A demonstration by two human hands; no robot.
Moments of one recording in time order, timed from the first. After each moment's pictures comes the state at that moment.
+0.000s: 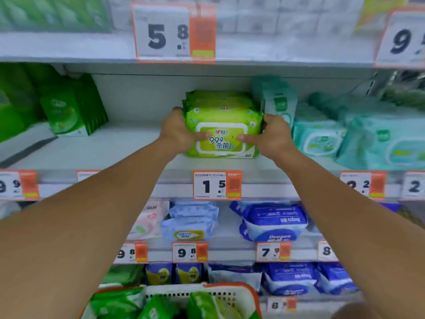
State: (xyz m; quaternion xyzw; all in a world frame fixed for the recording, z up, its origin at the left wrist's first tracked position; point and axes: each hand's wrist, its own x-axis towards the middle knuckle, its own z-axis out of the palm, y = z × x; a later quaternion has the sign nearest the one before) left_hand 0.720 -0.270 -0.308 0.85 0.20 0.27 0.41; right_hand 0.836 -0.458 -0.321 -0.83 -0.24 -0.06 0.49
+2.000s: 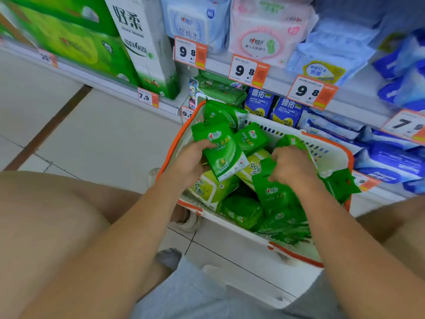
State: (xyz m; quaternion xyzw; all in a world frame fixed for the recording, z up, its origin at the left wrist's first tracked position) left_hand 0.346 -0.313 -0.622 0.36 0.48 0.15 0.78; right_hand 0.533 -0.452 -0.620 -0.90 -0.37 0.22 -0.07
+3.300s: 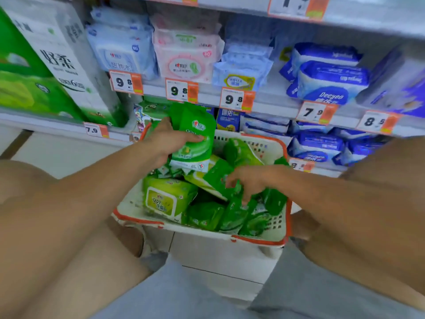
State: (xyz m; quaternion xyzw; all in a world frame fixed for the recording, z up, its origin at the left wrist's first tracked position) left_hand 0.406 -0.320 -0.546 0.63 0.40 0.06 0.67; right_hand 0.562 -0.506 -0.612 -0.71 -0.53 0.44 -0.15
